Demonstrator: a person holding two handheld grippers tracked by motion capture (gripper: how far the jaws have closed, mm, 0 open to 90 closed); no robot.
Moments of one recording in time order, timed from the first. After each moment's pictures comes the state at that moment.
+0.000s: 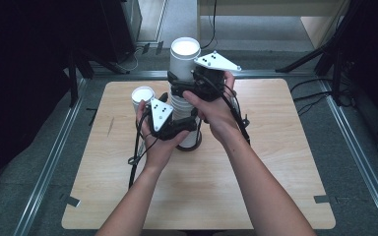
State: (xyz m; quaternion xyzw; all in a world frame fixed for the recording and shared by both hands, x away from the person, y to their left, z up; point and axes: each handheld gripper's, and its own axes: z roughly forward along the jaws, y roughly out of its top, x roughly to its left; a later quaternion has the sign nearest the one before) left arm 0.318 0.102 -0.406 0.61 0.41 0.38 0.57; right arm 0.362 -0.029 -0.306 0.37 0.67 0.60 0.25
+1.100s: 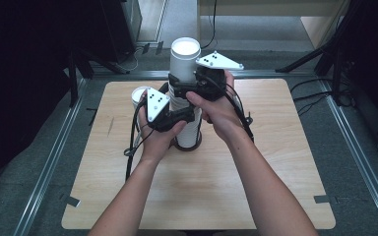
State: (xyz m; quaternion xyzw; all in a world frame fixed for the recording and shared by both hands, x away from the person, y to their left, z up) left arm 0.324 0.107 -0.379 0.61 0.39 0.37 0.59; right arm 0.366 -0.034 -0.308 0.35 0.69 0.59 0.23
